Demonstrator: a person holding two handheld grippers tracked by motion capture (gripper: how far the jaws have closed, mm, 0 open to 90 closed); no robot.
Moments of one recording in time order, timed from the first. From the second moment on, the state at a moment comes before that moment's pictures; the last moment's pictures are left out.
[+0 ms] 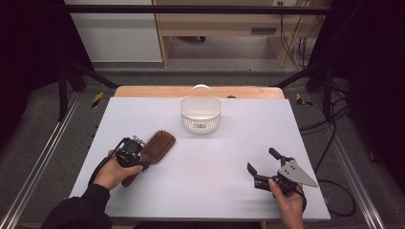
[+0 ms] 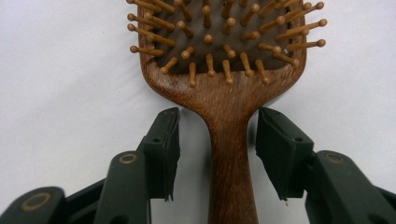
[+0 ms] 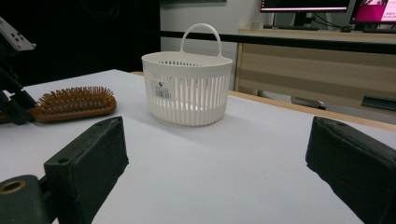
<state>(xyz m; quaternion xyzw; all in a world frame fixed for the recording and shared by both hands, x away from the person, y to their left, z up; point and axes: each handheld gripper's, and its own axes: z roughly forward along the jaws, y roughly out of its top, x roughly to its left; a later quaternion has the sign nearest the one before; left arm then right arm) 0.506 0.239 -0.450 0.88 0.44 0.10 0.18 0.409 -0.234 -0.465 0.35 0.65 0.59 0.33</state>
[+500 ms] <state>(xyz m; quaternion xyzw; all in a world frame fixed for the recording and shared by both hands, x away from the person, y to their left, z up) 0.505 0.237 -0.450 0.88 0.43 0.10 0.18 0.410 -0.234 -0.465 0.35 0.64 0.59 0.33</state>
